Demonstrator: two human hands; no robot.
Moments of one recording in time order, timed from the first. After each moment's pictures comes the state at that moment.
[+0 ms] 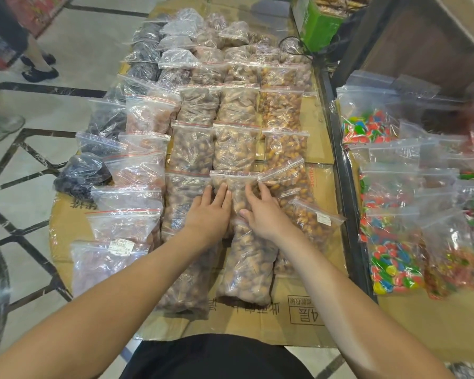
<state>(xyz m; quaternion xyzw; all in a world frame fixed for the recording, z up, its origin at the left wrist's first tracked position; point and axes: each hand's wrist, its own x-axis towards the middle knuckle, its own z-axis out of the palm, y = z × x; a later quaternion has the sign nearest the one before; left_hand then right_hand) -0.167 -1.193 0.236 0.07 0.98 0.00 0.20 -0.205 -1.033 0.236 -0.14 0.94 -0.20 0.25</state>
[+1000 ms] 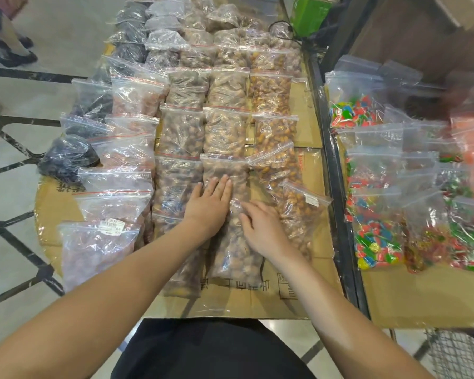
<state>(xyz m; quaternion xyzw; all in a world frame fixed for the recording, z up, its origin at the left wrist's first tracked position) -0.151 -1.175 0.227 0.10 0.97 -0.02 0.21 -0.132 -1.010 0.227 -0.13 0.95 -0.24 0.15</state>
